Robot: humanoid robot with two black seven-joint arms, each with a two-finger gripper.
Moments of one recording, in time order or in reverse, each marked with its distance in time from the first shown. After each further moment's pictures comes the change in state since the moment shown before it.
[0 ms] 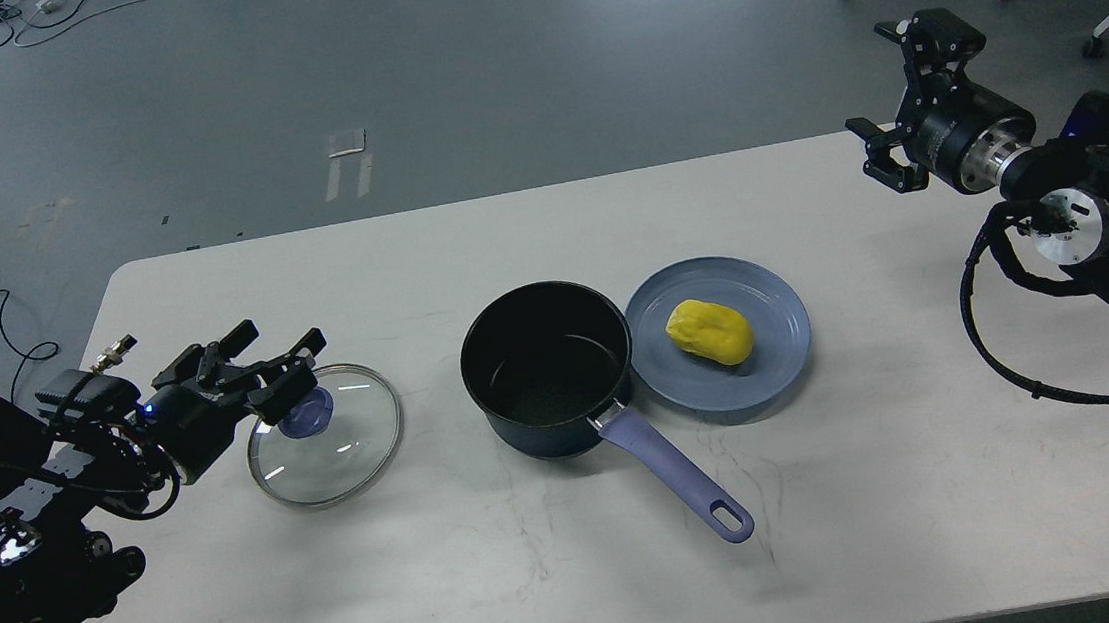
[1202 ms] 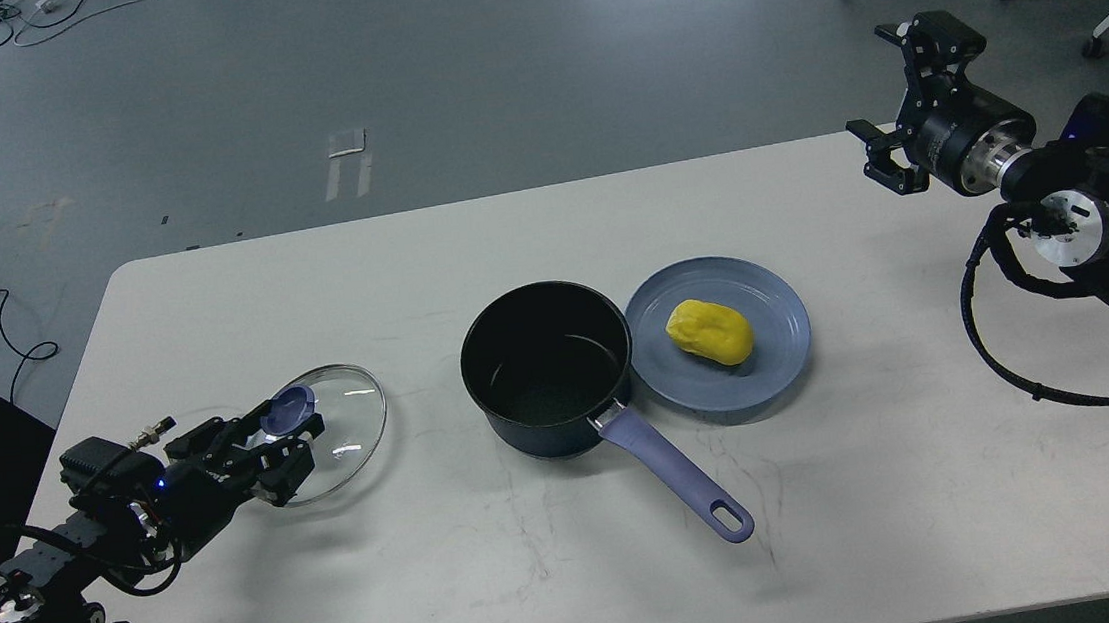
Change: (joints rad) left arm 0.134 -0.025 0.015 0.091 0.181 0.000 0.000; right arm -0.003 0.000 -0.002 0.000 0.000 0.000 0.000
